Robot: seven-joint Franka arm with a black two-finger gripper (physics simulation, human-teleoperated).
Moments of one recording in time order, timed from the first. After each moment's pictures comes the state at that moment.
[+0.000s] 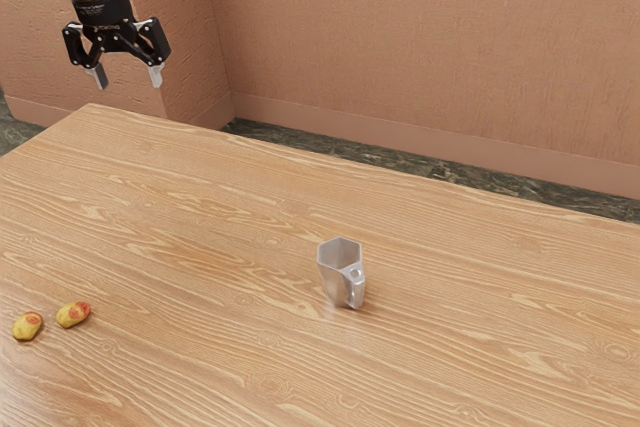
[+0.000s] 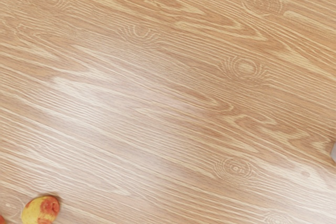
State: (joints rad) arm -0.28 0.04 0.47 -1.47 -0.02 1.55 -0.17
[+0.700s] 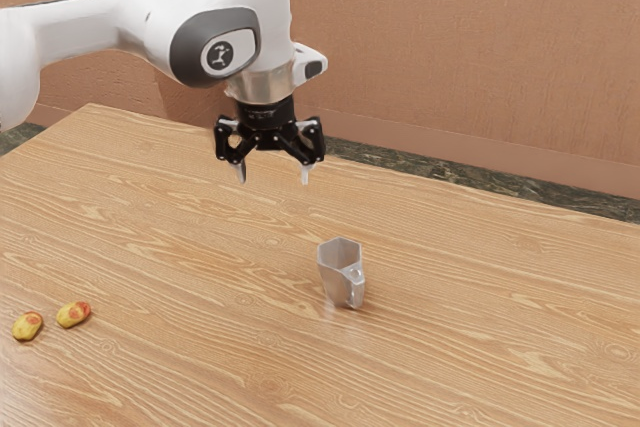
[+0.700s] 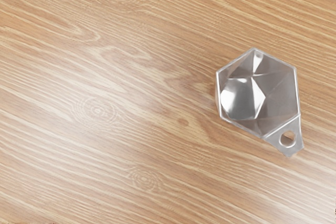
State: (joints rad) arm -0.74 0.04 0.45 -1.74 0.08 1.79 -0.72
